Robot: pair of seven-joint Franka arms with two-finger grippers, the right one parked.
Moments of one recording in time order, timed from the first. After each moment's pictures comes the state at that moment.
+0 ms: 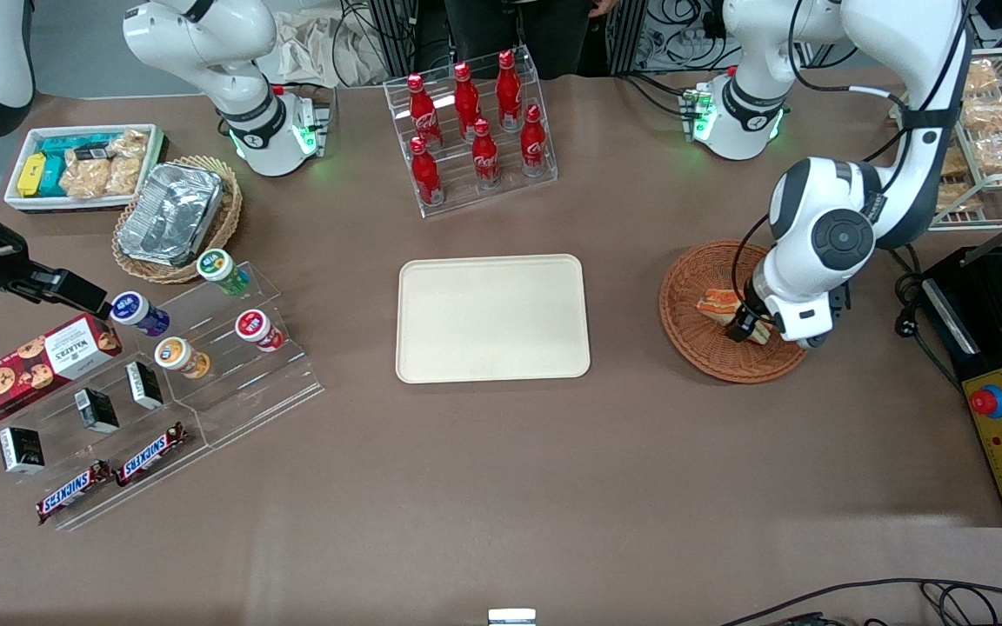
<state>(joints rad) -0.13 0.15 -0.10 -2.25 0.04 2.25 -1.25</state>
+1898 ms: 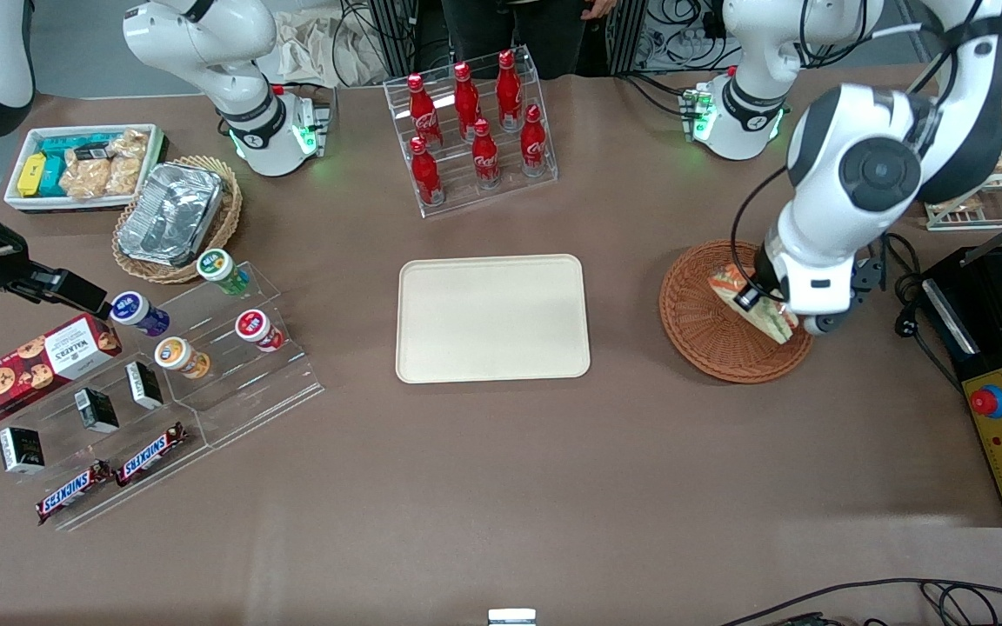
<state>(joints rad) -0.14 0.02 -0.18 -1.93 0.04 1.86 -0.99</state>
